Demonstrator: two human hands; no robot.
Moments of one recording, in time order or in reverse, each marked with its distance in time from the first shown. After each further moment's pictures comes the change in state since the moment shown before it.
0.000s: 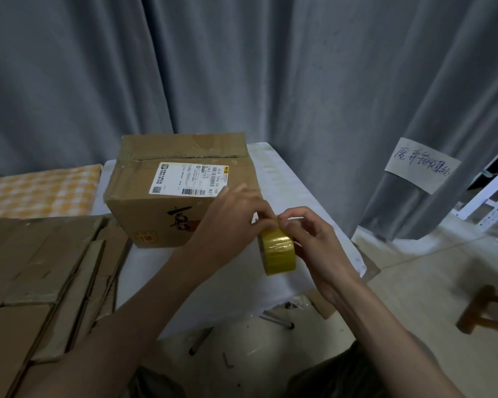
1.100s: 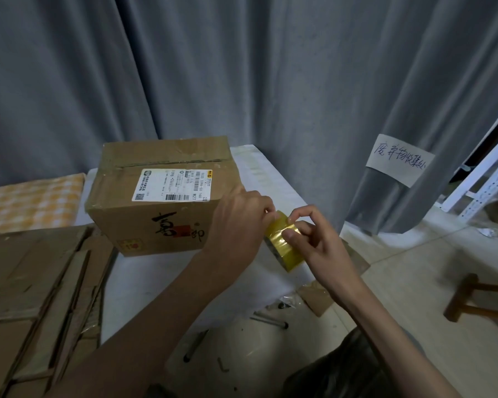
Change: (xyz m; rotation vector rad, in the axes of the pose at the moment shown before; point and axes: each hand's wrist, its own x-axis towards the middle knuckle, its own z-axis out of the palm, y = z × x) left_hand 0.015 0.034 0.019 0.079 0.054 -0.171; right_hand -0.014 0.008 -0.034 -0.180 -0.065 -0.274
